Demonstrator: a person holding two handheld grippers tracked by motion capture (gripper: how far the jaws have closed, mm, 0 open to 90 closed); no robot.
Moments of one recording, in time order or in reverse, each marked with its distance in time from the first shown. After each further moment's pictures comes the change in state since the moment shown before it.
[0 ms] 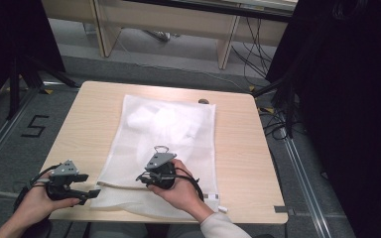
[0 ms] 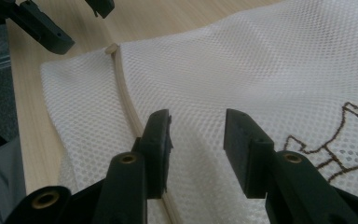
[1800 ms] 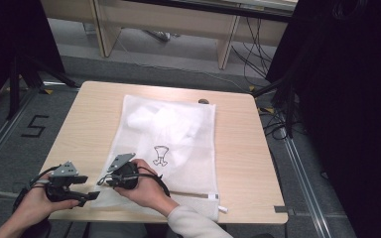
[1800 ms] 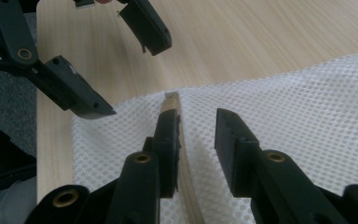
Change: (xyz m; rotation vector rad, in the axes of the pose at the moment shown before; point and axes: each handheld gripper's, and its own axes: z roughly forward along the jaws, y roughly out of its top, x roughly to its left) left arm -0.001 -0.003 -0.001 0.032 -0.006 -0.004; right arm 0.041 0.044 0.074 0.050 0.125 -0.065
